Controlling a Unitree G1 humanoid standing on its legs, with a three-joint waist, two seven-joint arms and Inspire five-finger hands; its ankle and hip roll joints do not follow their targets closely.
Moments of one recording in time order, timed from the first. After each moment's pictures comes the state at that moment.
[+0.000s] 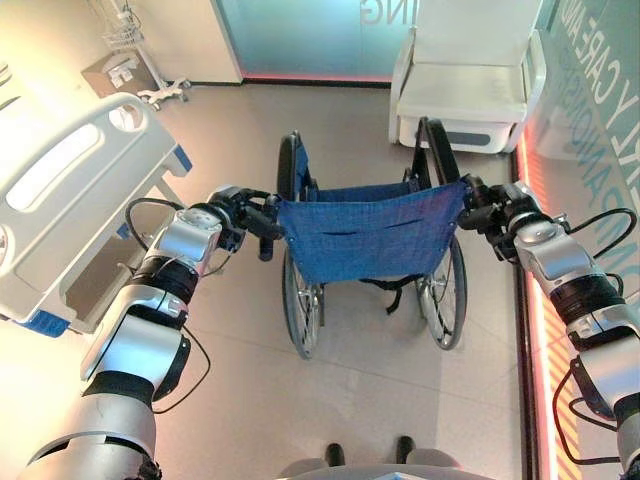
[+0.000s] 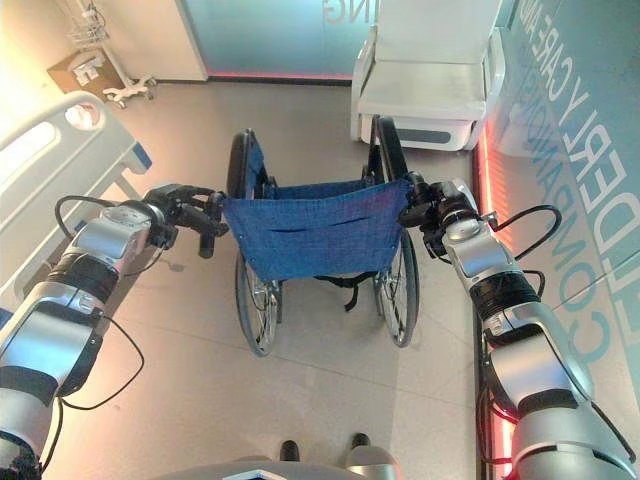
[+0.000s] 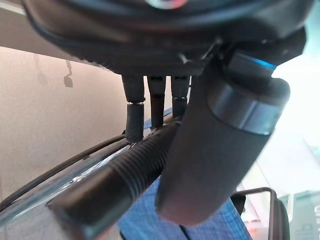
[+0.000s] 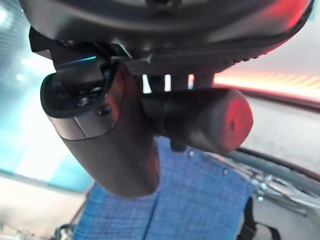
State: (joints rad) left arm -0.91 0.60 -0.39 0.83 -0.28 0.46 -0.09; right arm -0.84 -0.67 0.45 0.66 0.29 0.46 -0.09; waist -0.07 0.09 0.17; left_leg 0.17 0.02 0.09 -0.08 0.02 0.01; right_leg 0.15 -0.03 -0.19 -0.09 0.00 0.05
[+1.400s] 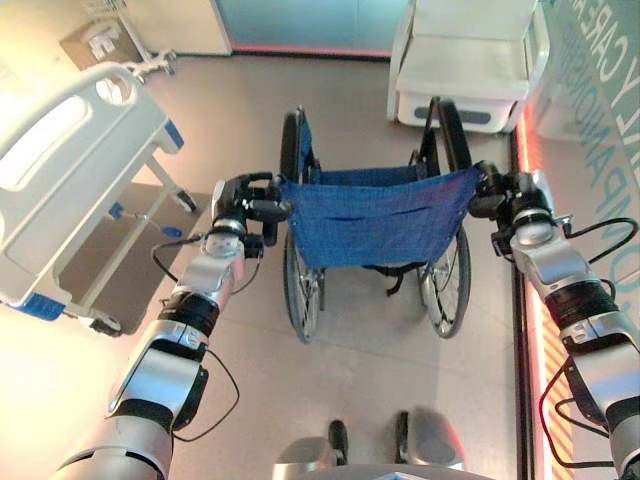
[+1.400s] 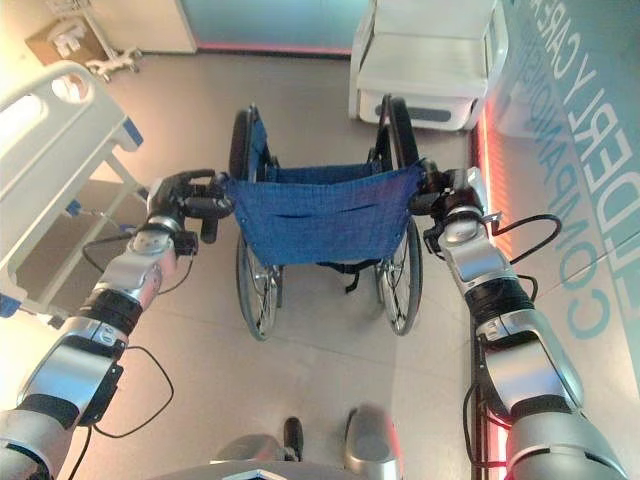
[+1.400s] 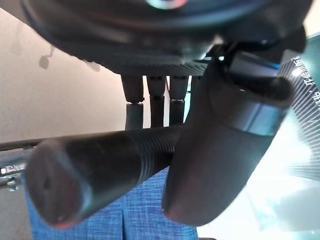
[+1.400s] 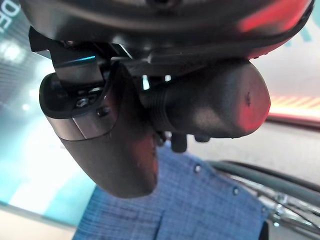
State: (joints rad) left arm -0.74 0.48 -0.32 0.69 -0.47 0.16 0.25; right arm -0.75 -0.64 0.35 0.59 0.24 0.42 -0.27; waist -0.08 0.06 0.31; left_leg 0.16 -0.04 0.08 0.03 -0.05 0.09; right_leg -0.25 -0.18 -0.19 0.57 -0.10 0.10
